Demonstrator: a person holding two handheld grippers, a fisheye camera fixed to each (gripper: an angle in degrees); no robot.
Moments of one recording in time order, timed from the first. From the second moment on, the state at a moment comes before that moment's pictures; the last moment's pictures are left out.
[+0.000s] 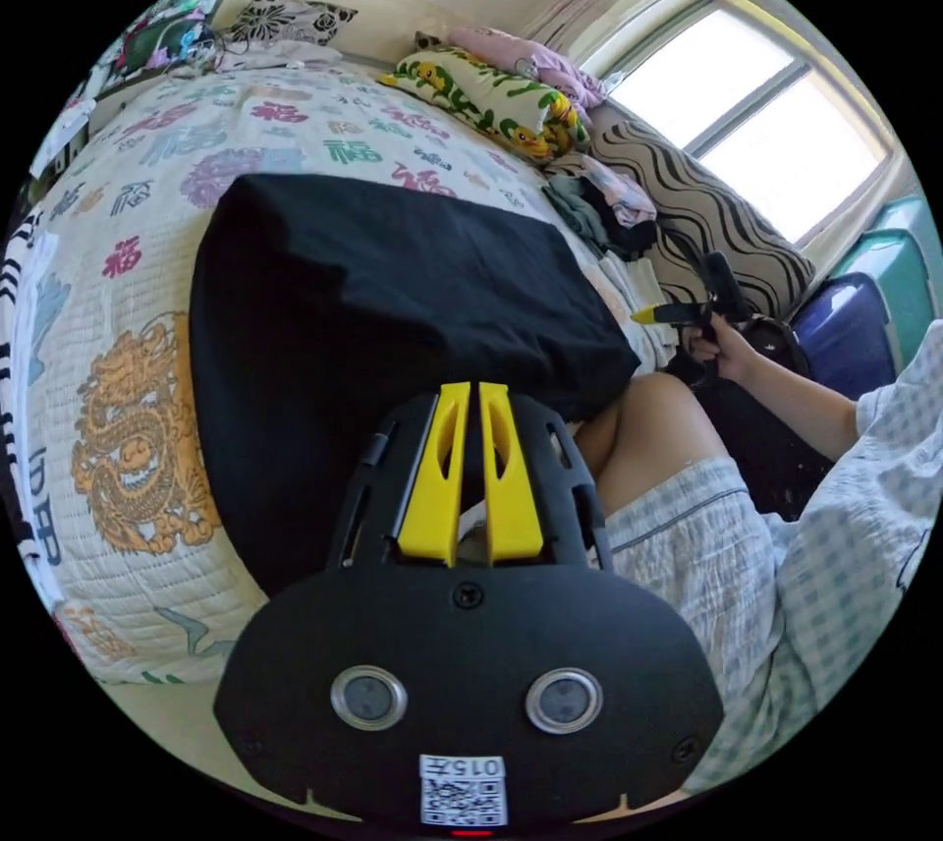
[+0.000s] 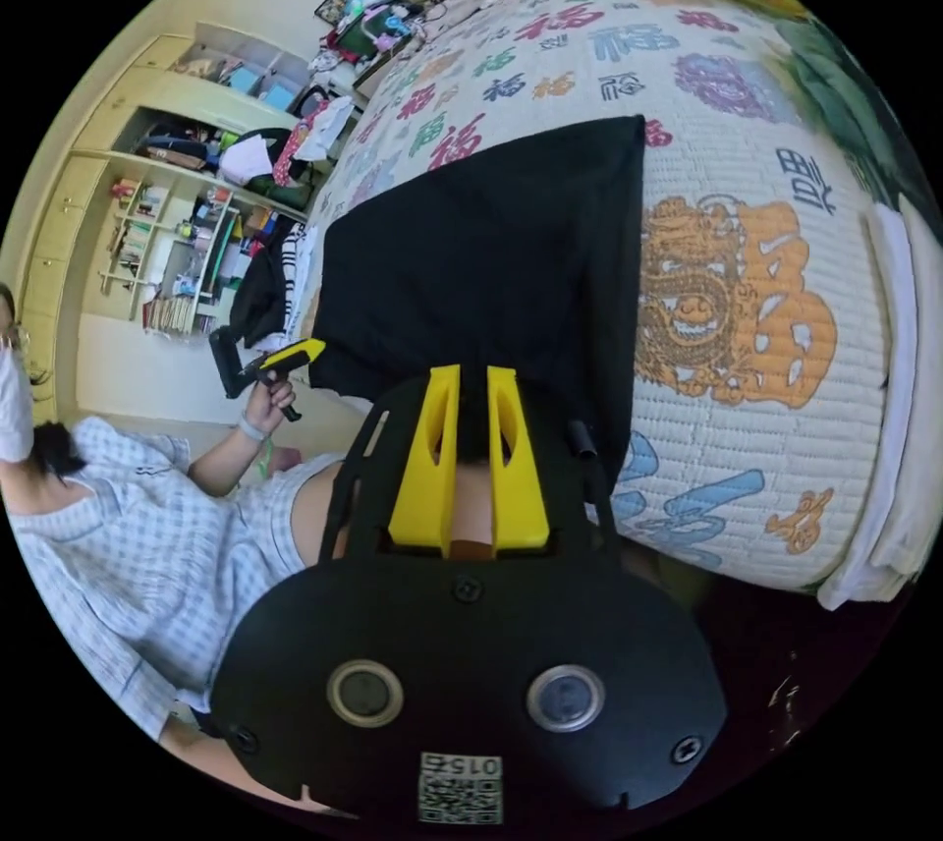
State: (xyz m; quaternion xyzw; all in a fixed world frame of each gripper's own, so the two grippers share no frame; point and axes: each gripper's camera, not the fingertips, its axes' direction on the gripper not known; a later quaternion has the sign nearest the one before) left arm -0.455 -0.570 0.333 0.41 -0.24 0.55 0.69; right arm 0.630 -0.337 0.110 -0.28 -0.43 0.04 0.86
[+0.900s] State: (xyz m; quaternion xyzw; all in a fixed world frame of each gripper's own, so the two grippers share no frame) left arm -0.357 -0.628 0.097 0.51 -0.07 0.39 0.76; right arm 0.659 -0.424 0.386 -0.31 -0.39 0.19 0.85
